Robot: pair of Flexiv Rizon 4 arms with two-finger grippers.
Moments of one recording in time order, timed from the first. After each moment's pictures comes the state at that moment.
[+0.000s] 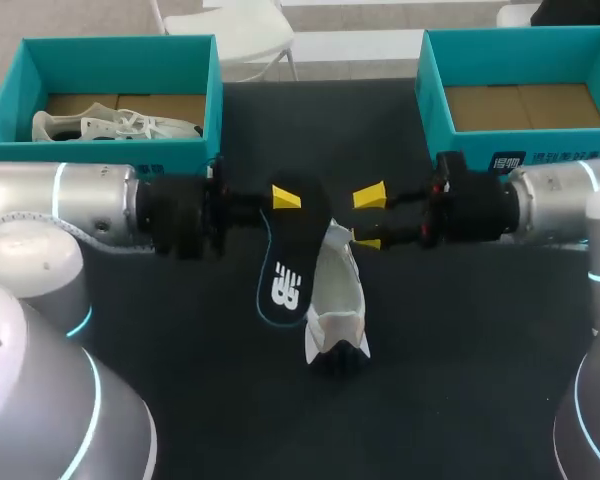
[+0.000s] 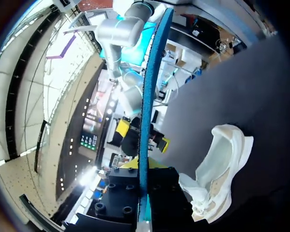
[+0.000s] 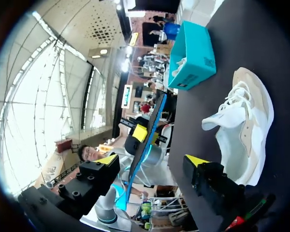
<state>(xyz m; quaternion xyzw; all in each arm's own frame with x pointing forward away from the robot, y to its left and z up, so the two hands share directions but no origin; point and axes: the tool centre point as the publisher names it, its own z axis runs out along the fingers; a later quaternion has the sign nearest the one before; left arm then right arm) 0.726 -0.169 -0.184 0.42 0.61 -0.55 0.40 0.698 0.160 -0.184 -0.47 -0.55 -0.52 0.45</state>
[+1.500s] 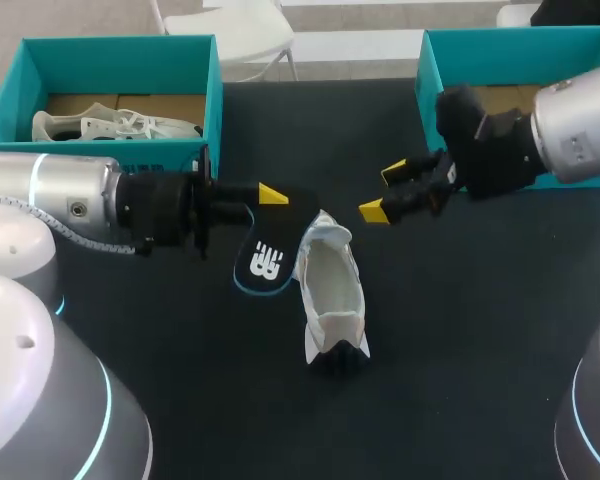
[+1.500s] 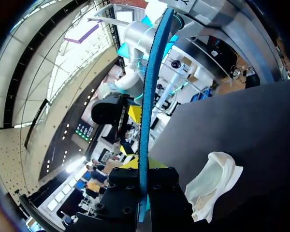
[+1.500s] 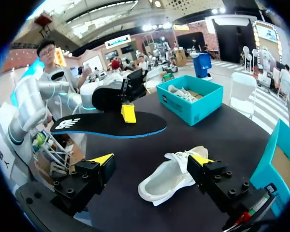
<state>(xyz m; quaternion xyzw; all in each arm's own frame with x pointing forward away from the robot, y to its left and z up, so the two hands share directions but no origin) 0.712 -0.156 -0.165 0.35 0.64 -0.60 0.32 0.707 0.134 -0.155 -0.24 -0.86 -0.45 0.01</state>
